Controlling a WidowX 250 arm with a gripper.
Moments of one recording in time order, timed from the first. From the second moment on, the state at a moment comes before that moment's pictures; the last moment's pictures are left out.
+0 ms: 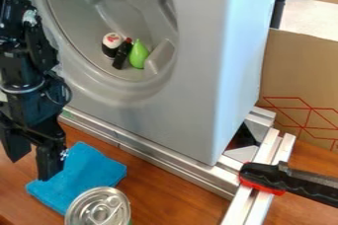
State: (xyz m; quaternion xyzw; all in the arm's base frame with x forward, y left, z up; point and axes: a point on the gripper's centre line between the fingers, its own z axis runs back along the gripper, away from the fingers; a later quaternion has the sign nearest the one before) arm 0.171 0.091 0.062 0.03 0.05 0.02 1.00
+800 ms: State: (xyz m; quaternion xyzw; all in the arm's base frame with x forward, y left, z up) arm 0.201 0.131 -0.005 0.02 0.07 -0.04 1.00
